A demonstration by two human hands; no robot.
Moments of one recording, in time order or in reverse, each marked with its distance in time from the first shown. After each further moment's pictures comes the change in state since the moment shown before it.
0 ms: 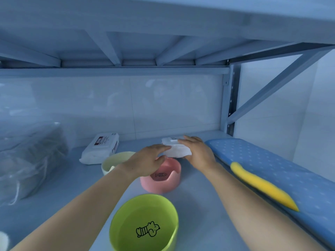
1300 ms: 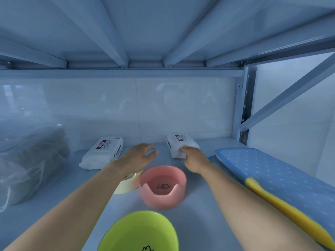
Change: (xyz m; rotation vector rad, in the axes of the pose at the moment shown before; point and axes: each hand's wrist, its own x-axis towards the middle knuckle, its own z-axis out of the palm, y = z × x) left_hand 0.027 -0.054 -0.003 -0.034 0.080 -0.252; right_hand 0.060 0.012 0.042 0.128 -0.294 0.078
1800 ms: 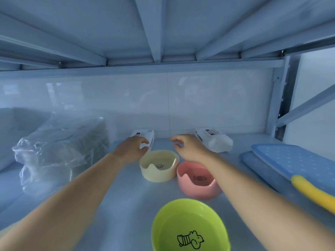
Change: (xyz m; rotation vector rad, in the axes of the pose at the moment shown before) left_hand -0.038 -0.097 -0.059 0.244 0.078 -0.206; right_hand 0.001 -0.122 0.023 0.246 0.079 -0.293
